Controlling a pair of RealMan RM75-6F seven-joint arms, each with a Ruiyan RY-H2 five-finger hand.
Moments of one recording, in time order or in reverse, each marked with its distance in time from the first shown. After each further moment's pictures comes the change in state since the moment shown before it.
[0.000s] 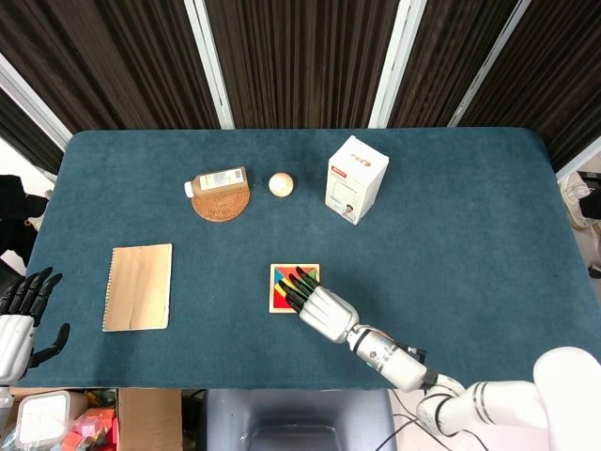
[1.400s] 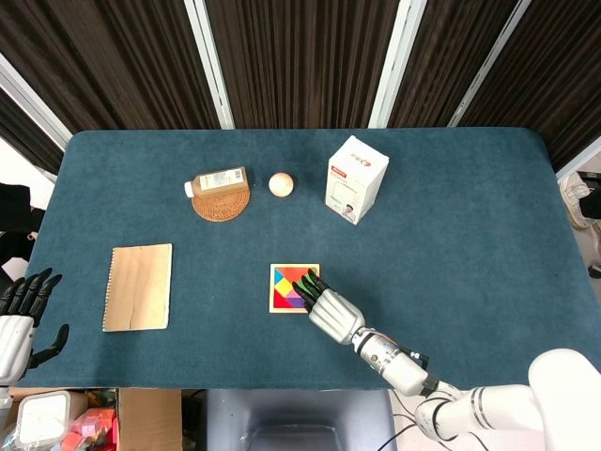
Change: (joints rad) left arm 0.002 0.011 0.000 -0.015 -0.006 -0.007 0.004; right arm -0.002 -0.028 -0.023 0.006 0.125 0.022 -0.174
